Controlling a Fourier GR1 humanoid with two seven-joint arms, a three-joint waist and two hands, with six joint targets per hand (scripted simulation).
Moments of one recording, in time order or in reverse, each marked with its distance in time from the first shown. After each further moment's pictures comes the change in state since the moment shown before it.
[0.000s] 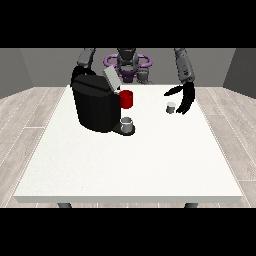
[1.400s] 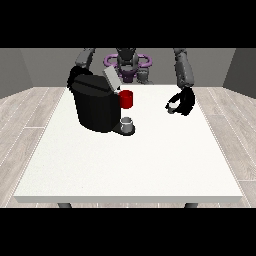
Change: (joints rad) left arm -0.120 0.035 -0.066 0.232 -0.286 0.258 -0.158; right arm -0.010 -0.005 -0.017 -0.018 -0.046 0.025 0.009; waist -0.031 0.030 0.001
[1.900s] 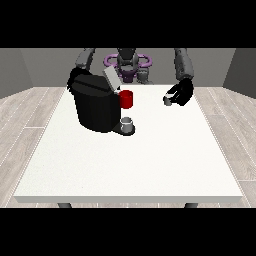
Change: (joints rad) left arm -0.119 -0.006 -0.021 -0.063 -0.004 -0.127 -0.016; right arm -0.017 0.000 -0.032 0.108 -0.018 -0.001 -0.032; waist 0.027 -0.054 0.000
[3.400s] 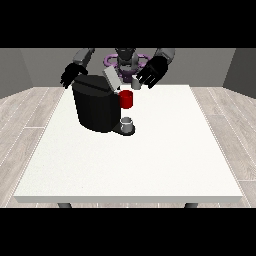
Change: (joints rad) left arm -0.397 0.034 0.089 -0.054 0.002 -0.154 0.235; right arm -0.086 0.005 0.061 -0.042 0.030 0.004 0.035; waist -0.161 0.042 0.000
